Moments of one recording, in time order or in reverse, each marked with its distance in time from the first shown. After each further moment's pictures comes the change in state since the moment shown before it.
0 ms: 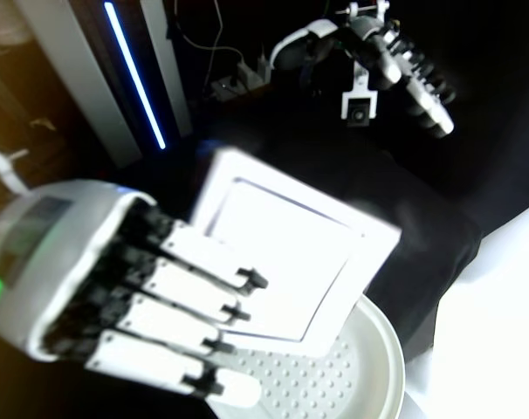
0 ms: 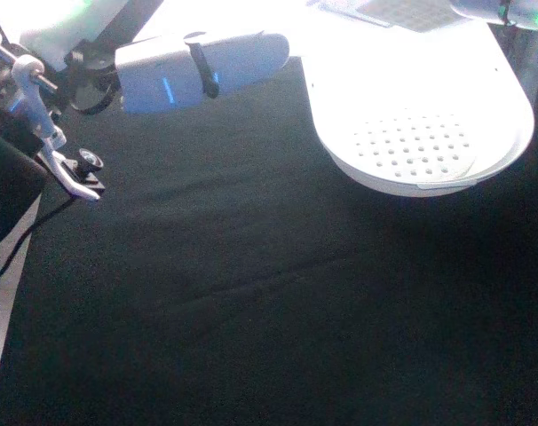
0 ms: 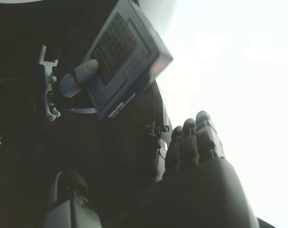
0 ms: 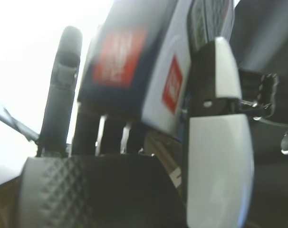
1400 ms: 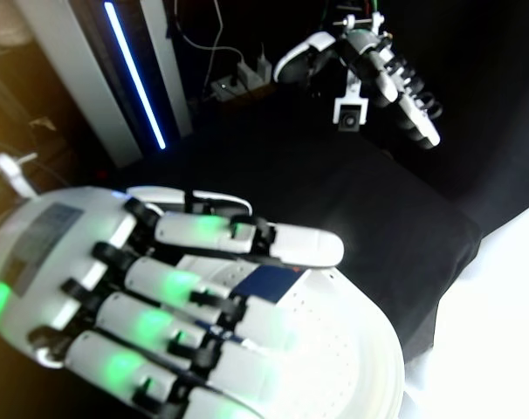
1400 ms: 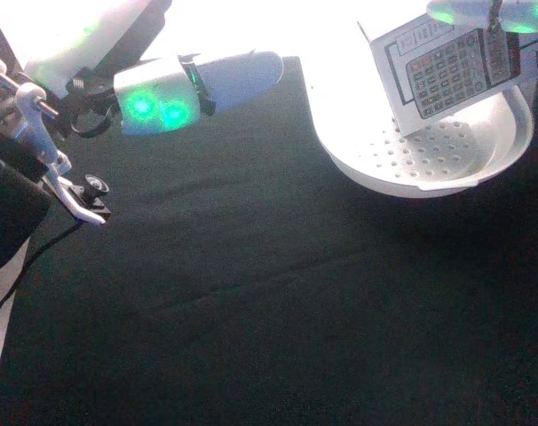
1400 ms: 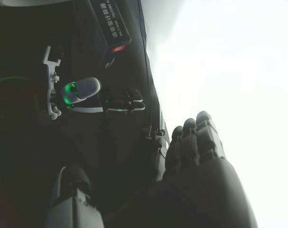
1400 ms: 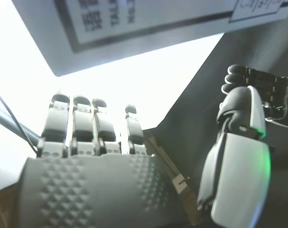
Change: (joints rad) left arm 0.053 -0.018 0.005 -0.023 -0.031 -0.030; right arm 0.004 0.000 -0.005 0.030 -0.006 -0.023
